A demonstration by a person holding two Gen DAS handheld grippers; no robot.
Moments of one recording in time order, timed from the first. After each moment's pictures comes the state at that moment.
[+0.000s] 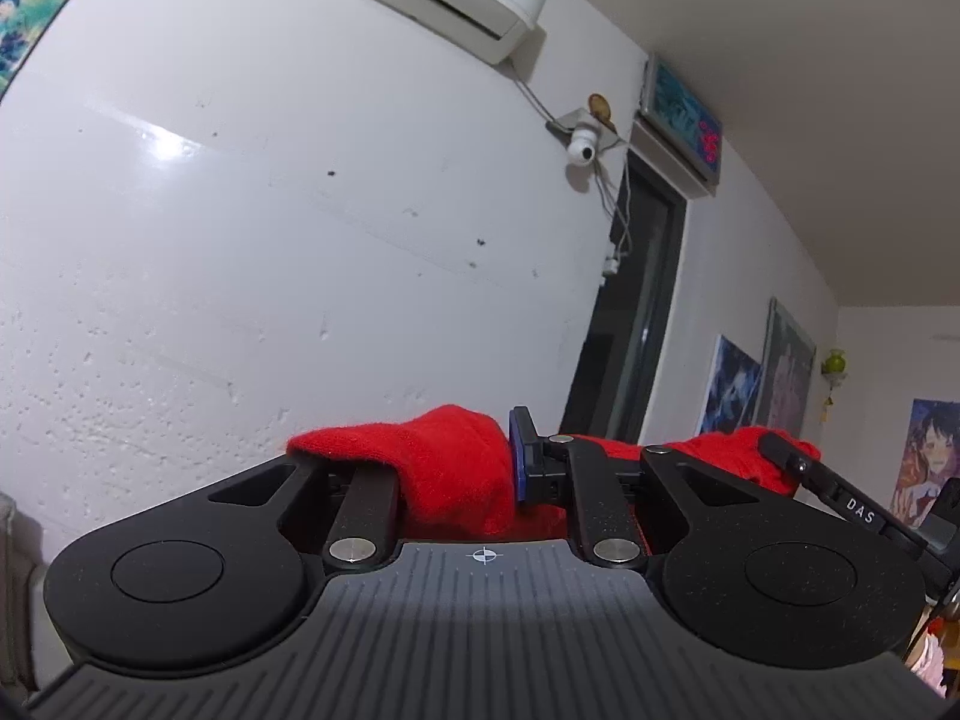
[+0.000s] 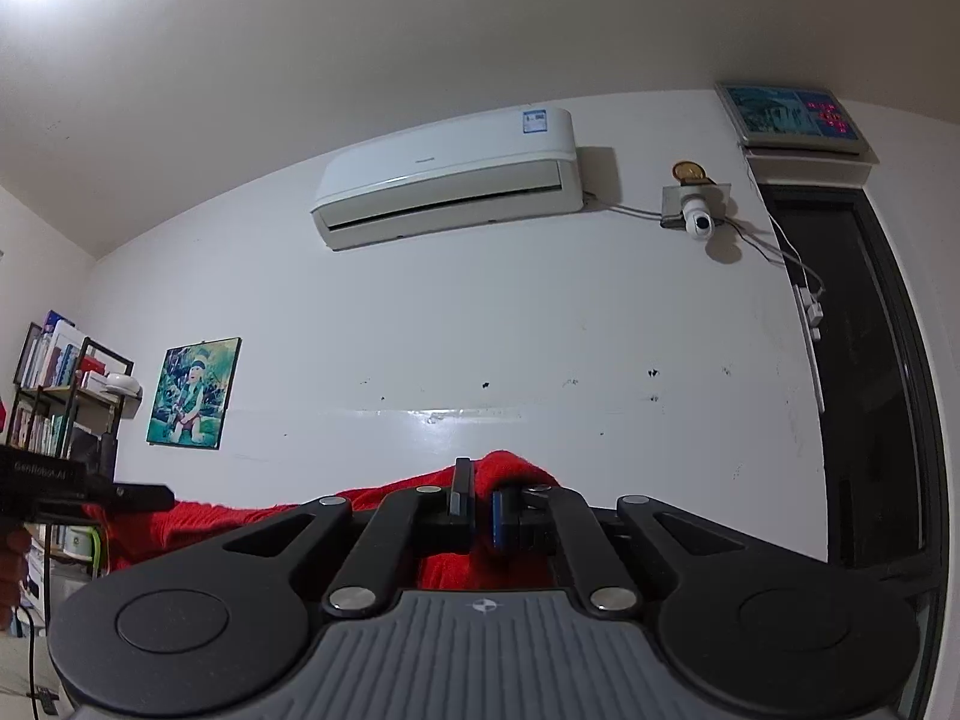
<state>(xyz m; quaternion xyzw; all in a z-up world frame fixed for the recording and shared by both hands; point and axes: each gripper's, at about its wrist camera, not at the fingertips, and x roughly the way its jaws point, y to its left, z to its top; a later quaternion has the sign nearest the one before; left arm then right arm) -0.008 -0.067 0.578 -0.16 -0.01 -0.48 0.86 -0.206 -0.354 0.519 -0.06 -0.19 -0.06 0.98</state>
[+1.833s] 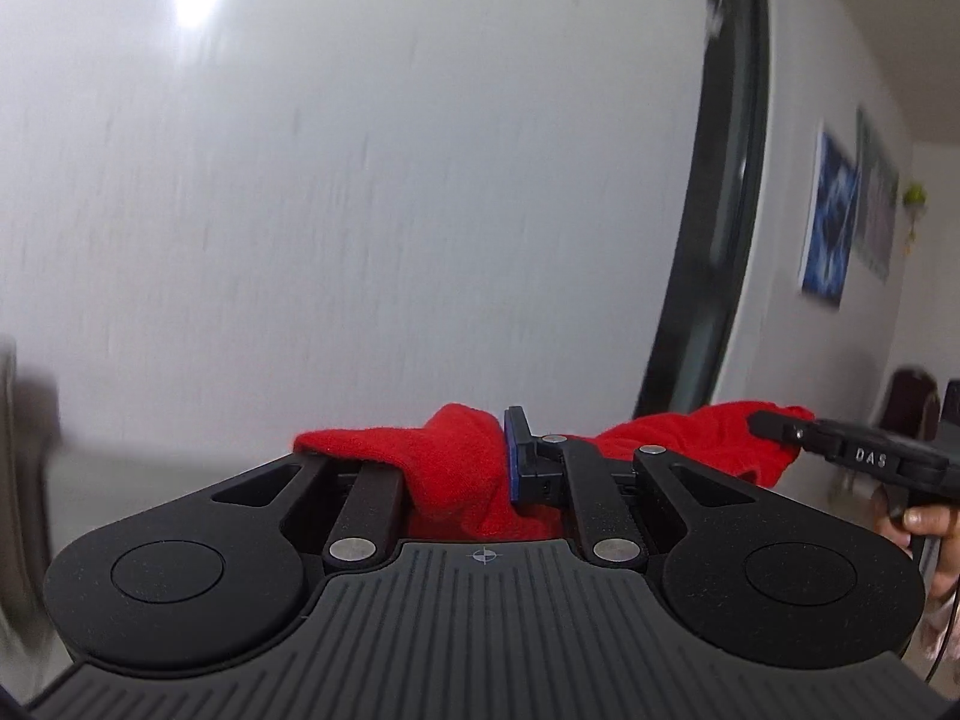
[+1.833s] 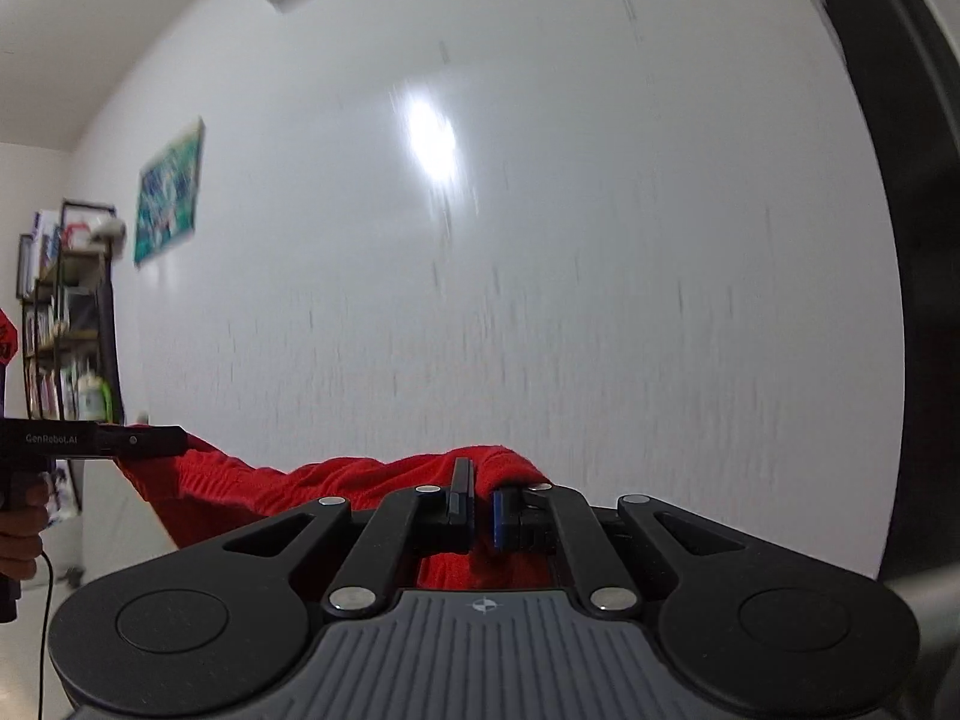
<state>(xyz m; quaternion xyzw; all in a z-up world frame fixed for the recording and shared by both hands) 0.173 -0.216 0.197 -0.04 0.21 -0.44 0.87 0.002 -0.500 0.158 0.07 0.12 -0.03 0.99</state>
